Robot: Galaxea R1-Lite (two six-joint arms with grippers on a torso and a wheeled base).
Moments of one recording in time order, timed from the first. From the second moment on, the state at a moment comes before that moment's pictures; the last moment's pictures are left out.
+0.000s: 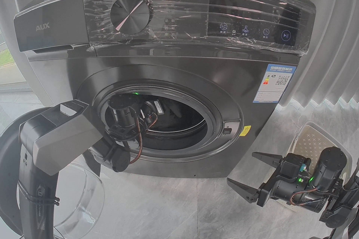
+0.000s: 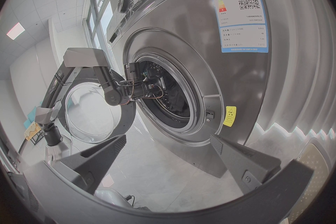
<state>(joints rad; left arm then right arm) -0.45 2.38 -1.17 -1.35 0.24 -0.23 0.70 1.78 -0.07 -1.55 0.03 0.02</state>
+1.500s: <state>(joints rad) -0.49 2.38 -1.07 -1.25 0.24 -0.24 0.71 1.78 -0.07 -1.55 0.03 0.02</state>
